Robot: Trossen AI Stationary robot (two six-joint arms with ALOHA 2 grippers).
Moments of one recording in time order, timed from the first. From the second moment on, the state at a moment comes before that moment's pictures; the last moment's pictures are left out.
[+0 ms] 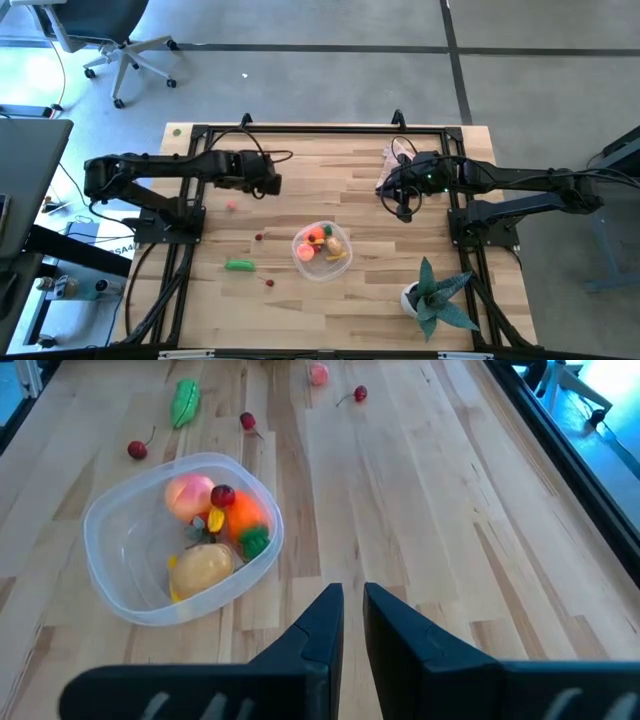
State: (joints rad) left arm 0.34 1.31 0.91 -0.89 -0.27 -1.12; right arm -0.16 0.96 0.76 -0.40 -0.07 -0.05
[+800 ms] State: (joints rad) left arm 0.46 1.31 0.87 -1.01 -0.24 -1.76; right arm -0.16 0.96 0.76 -0.40 -0.07 -0.05
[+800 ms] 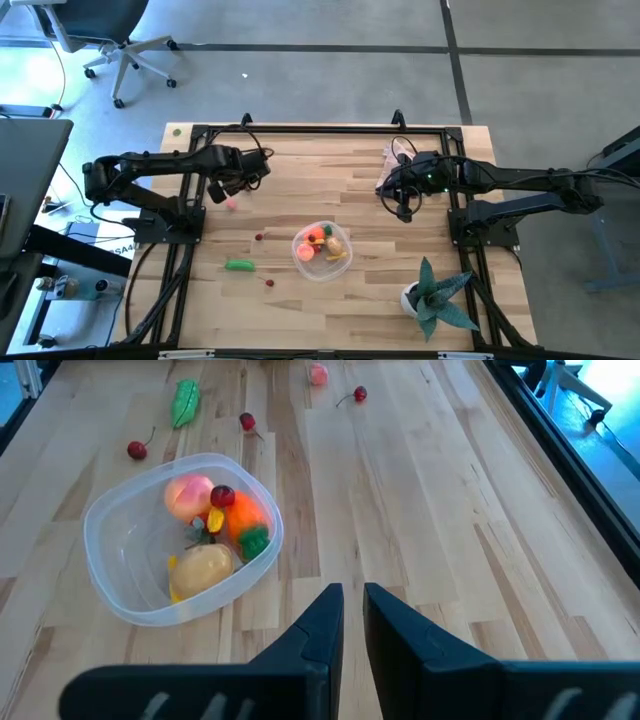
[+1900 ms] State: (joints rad) left arm 0.66 1.46 0.74 -0.77 -0.11 -1.65; right arm -0.16 0.96 0.76 -0.40 -0.07 -0.05
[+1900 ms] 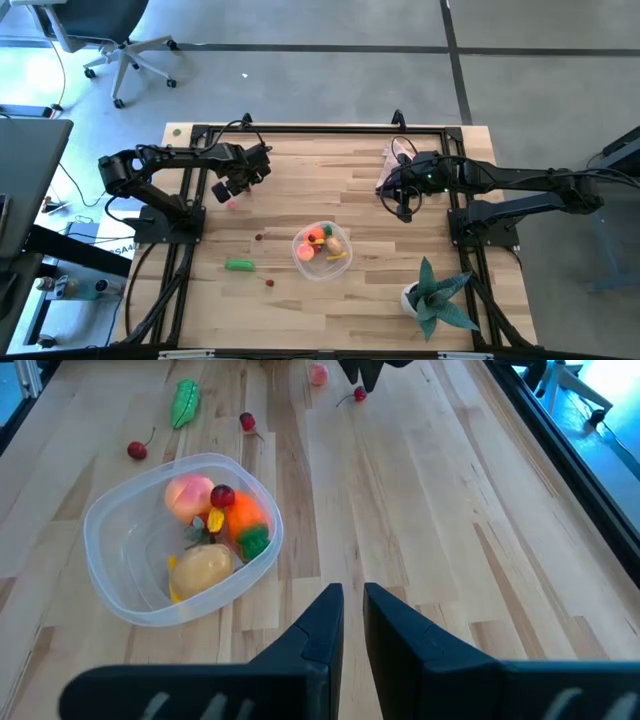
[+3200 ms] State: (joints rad) left arm 0.65 1.54 0.74 -0.73 -0.11 -1.61; right arm -0.16 0.96 0.76 -0.40 -0.07 -0.05
